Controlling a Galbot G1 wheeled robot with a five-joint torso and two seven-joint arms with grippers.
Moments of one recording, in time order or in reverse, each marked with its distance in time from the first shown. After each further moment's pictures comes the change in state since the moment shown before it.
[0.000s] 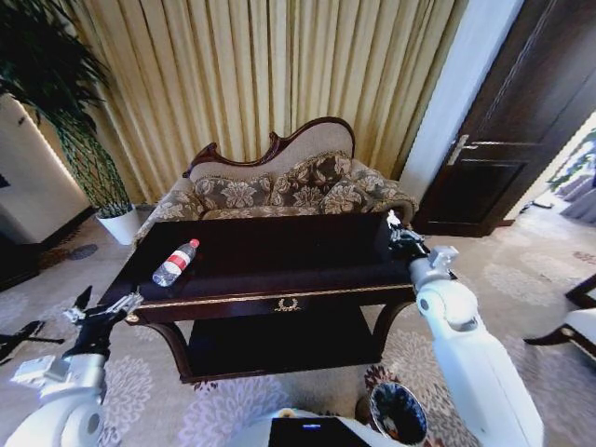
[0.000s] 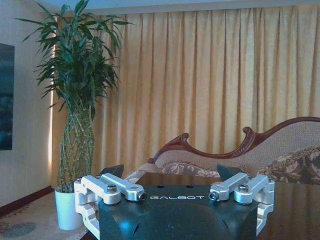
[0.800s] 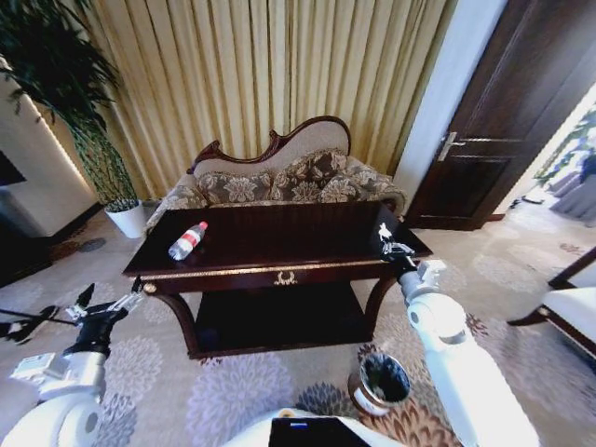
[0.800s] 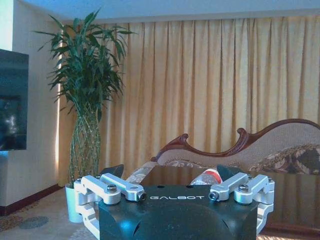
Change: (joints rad) left arm 0.008 0.002 -0.010 -0.012 -0.011 0.010 0.001; right arm -0.041 0.043 -0.041 -0.002 -0.036 0.040 0.000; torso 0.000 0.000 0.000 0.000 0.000
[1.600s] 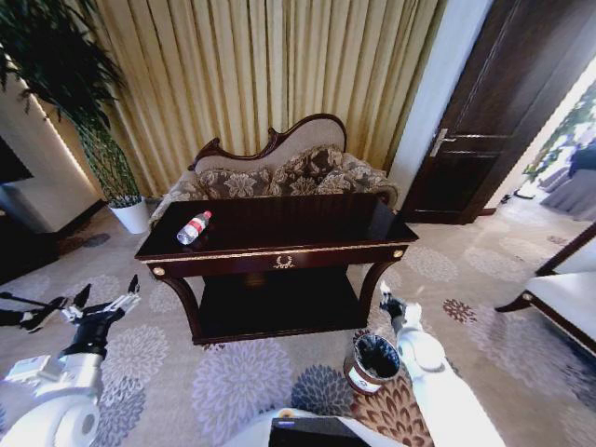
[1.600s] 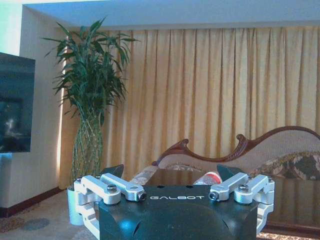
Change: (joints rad) left arm 0.000 -0.008 -0.016 -0.003 -0.019 -0.016 0.006; right arm -0.102 0.114 0.020 -0.492 -0.285 0.012 0.000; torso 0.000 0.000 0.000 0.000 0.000
